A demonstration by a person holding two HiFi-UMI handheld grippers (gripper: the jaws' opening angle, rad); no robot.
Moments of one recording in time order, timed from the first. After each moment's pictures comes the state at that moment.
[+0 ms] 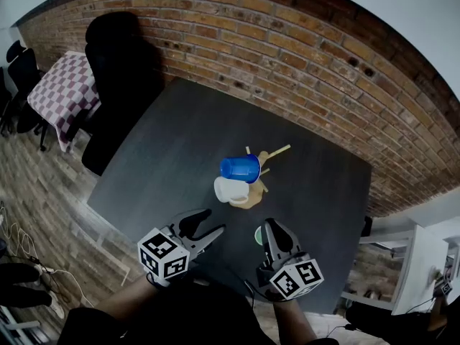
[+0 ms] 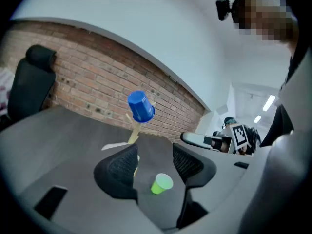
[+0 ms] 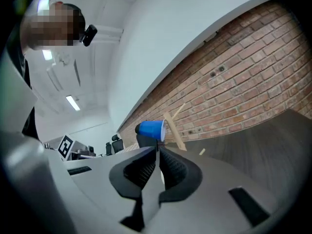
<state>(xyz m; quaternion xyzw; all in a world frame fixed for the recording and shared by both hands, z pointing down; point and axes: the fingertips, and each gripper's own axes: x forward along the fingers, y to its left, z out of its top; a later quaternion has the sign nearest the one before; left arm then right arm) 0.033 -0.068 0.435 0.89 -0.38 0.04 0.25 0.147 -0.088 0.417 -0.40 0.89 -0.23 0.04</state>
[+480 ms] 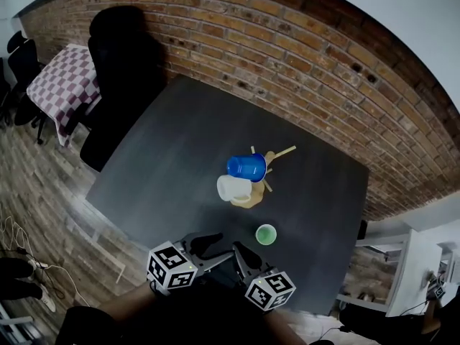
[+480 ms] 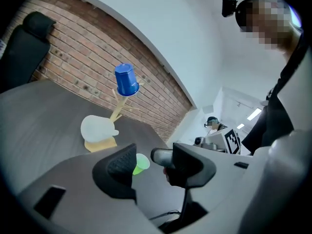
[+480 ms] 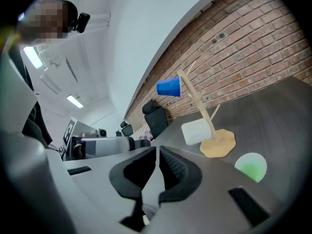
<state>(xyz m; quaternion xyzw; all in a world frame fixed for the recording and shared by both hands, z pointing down) 0.065 -0.007 0.462 0.90 -0.28 0.05 0.32 0.080 -0.012 0.481 -0.34 0.88 -0.33 -0.04</state>
